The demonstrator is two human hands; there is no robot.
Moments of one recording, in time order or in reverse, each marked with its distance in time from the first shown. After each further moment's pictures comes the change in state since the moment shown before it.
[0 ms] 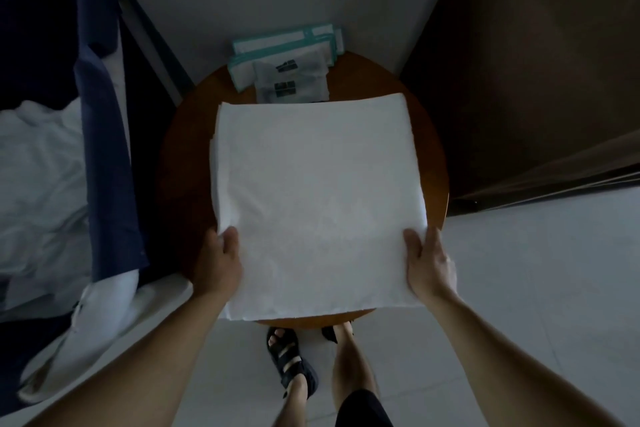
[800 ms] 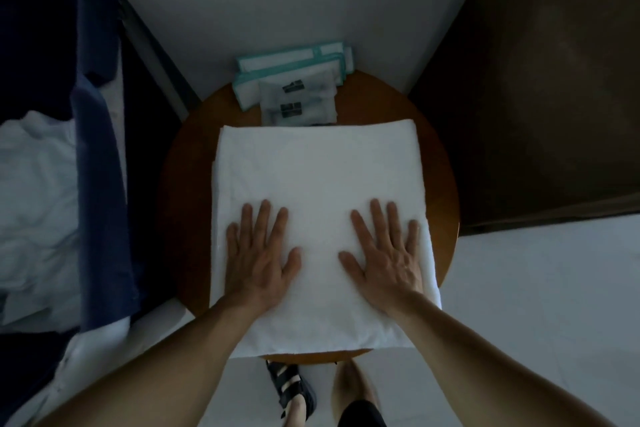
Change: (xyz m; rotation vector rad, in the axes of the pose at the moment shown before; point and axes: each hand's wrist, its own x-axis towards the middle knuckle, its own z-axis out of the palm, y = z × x) left_hand 0.010 0.047 0.026 0.756 -0.141 0.611; right_hand 0.030 -0.056 0.037 -0.600 -0.018 -0.698
